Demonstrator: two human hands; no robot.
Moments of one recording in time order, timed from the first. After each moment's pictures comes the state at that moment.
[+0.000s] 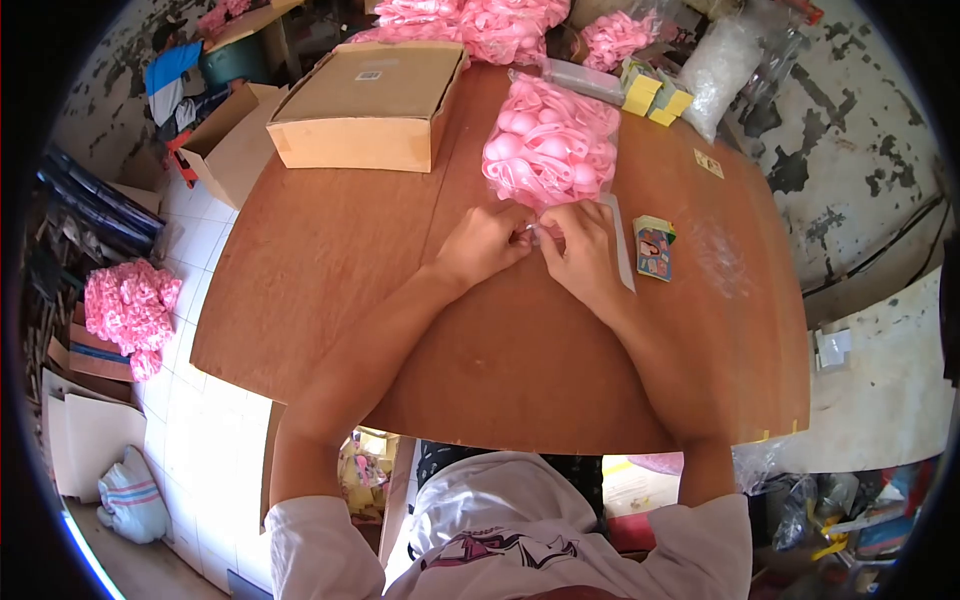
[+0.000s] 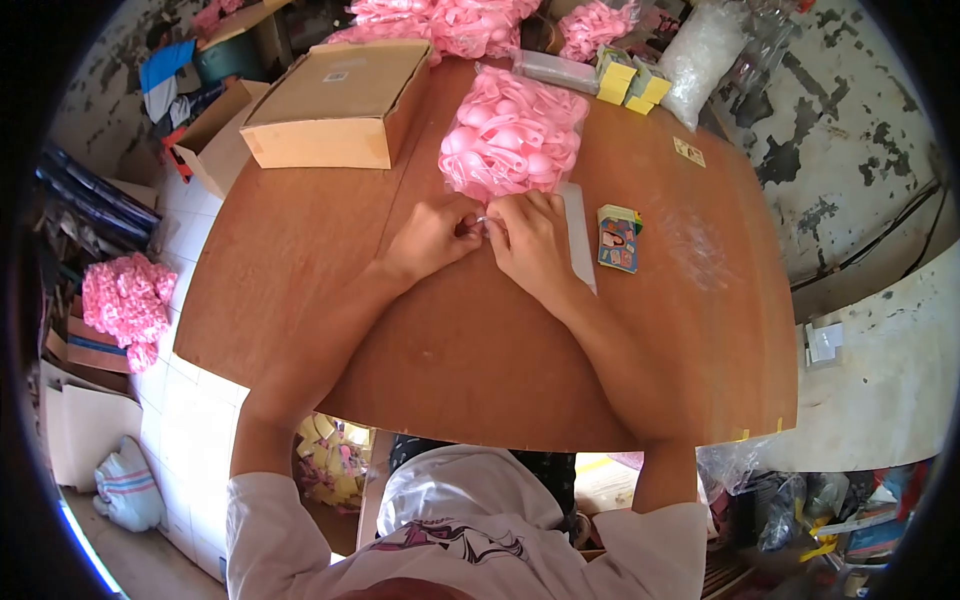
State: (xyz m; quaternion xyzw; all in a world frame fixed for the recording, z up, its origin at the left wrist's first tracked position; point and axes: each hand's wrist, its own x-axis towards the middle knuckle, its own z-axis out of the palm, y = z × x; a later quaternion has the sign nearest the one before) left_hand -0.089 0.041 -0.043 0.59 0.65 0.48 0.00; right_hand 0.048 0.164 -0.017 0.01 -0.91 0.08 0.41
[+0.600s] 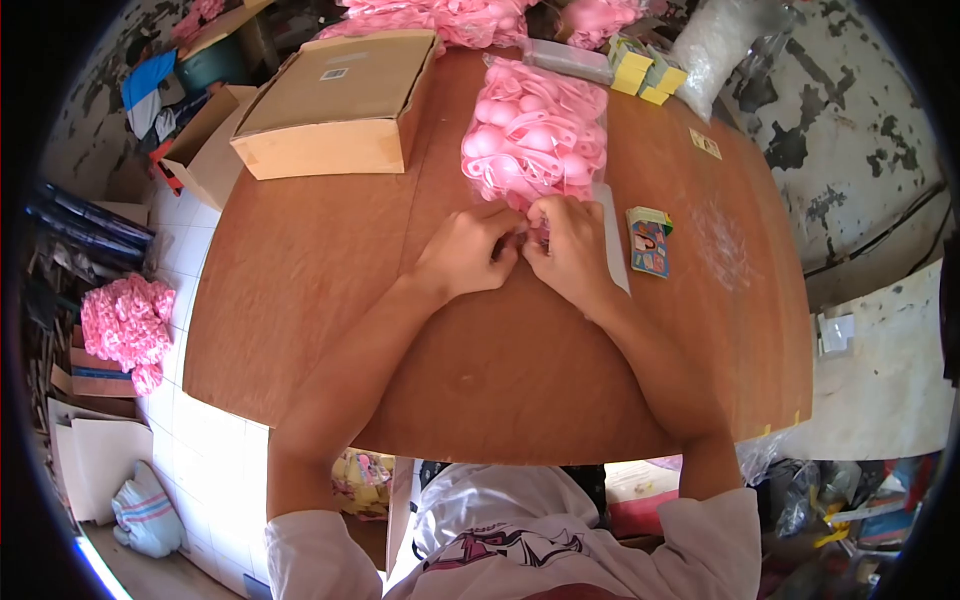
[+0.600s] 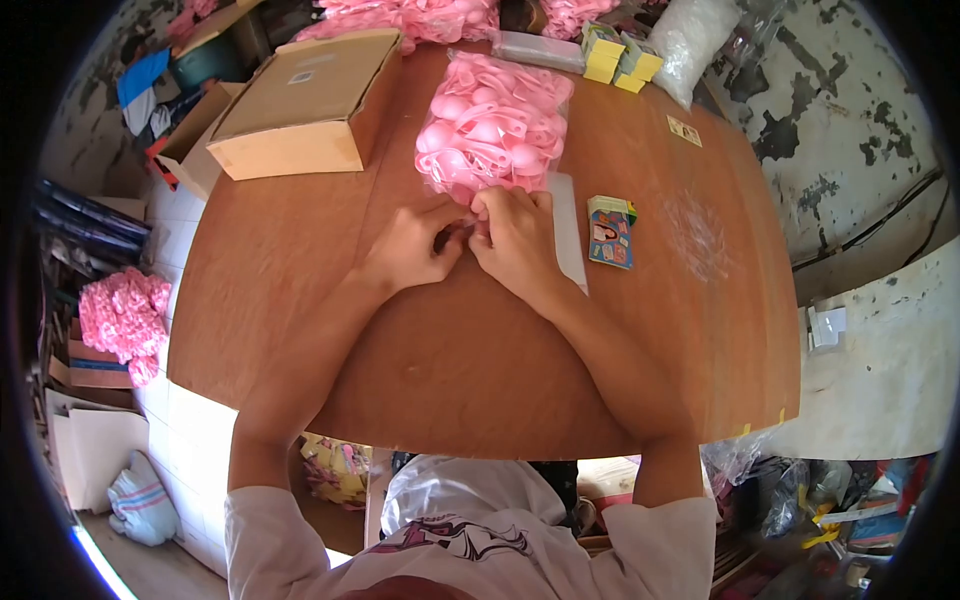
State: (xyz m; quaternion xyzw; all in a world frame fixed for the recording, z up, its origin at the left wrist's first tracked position) left_hand -0.087 0.048 -0.036 0.64 0.62 0.46 0.00; right_hand 0.043 0.178 -0.031 -0.04 -0.92 0.09 0.39
